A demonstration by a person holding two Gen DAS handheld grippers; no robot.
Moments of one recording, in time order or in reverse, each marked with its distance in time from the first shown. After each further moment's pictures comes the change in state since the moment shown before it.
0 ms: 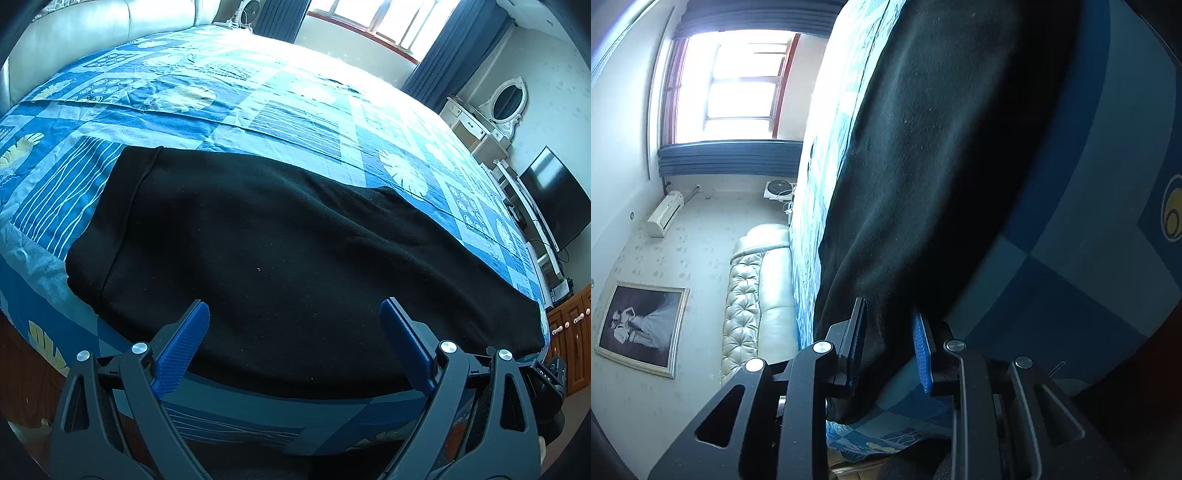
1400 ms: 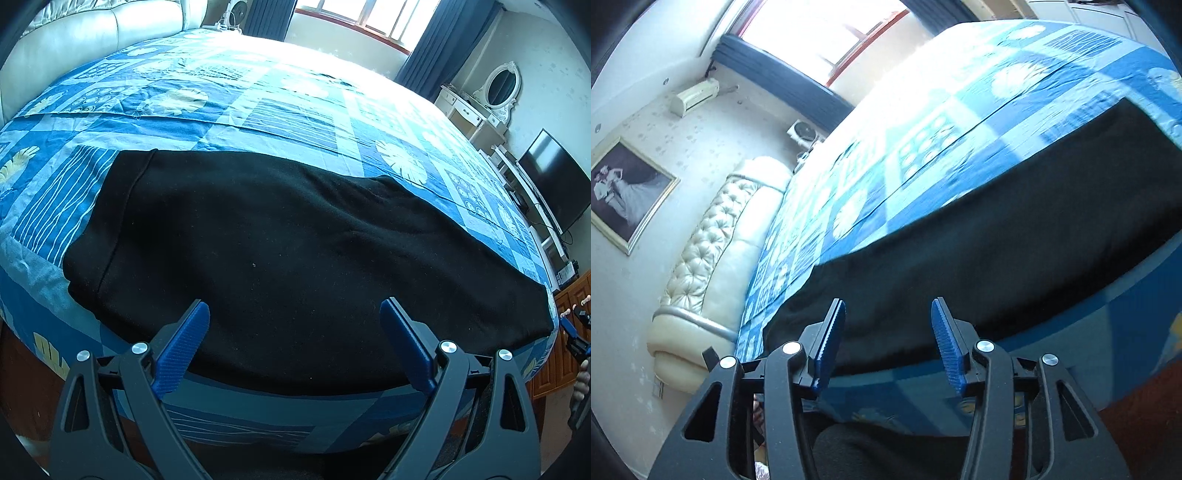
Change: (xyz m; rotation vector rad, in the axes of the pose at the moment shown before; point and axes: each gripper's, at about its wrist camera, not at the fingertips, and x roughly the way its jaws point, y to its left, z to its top) left arm 0.003 -0.003 -0.004 0.065 0.011 0.013; right arm -0.196 0.024 0.177 -0.502 -0.029 -0.159
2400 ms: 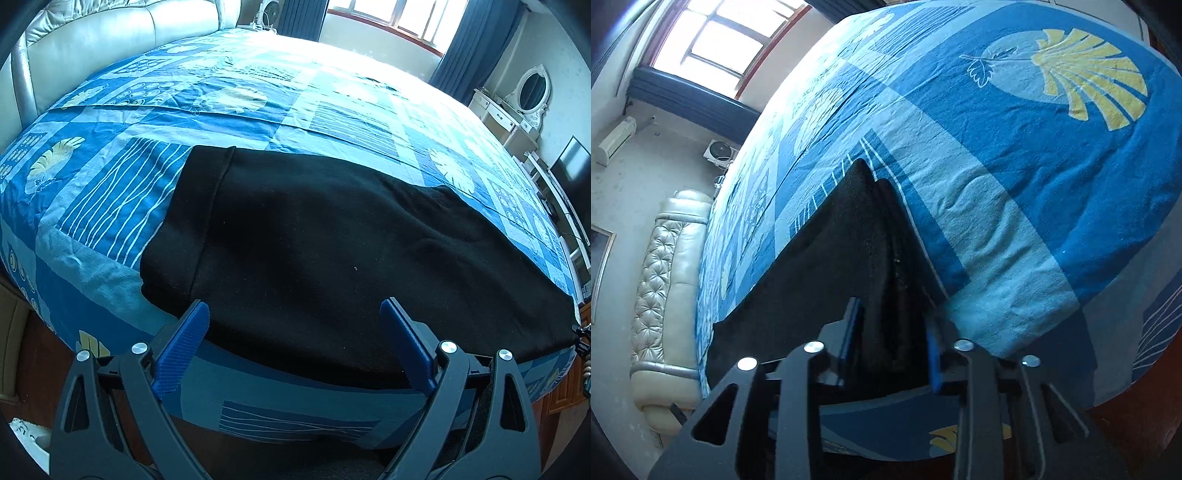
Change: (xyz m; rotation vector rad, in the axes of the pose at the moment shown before) left arm -0.014 0.045 0.001 -0.041 0.009 0.141; right arm -0.013 -0.179 0.091 0.153 0.162 -0.188
